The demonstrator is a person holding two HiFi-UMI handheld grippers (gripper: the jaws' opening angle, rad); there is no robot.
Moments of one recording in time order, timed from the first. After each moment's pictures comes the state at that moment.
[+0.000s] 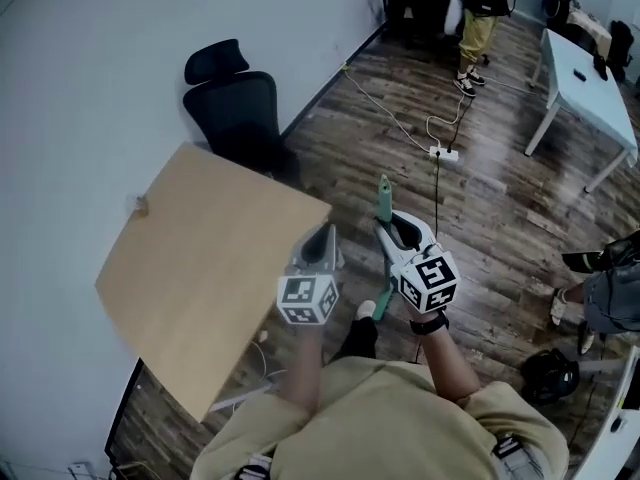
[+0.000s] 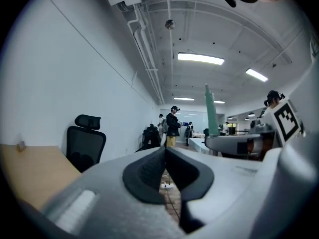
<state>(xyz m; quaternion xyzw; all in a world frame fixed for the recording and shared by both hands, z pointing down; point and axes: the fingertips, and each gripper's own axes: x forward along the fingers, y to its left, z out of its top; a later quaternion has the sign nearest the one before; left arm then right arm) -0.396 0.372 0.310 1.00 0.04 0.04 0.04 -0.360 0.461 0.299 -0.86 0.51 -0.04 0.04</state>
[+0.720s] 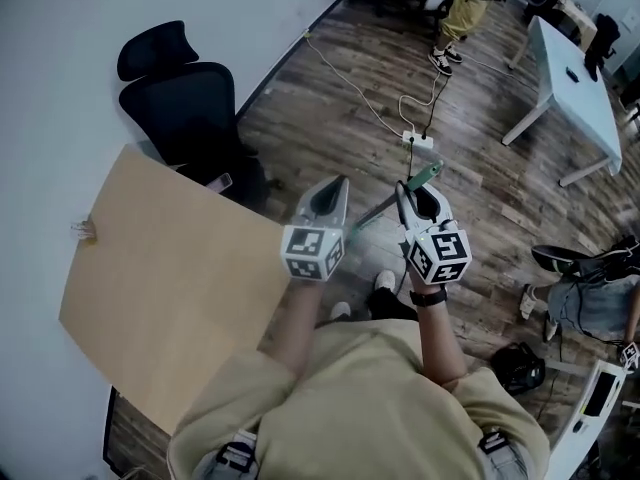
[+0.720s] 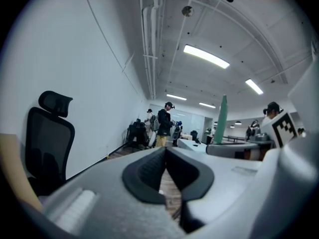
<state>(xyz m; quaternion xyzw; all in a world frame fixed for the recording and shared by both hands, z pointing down) -0.093 0.293 0.337 0.98 0.14 0.06 0.09 -0.069 0.403 0.338 -0.92 0.38 -0.08 0.01</state>
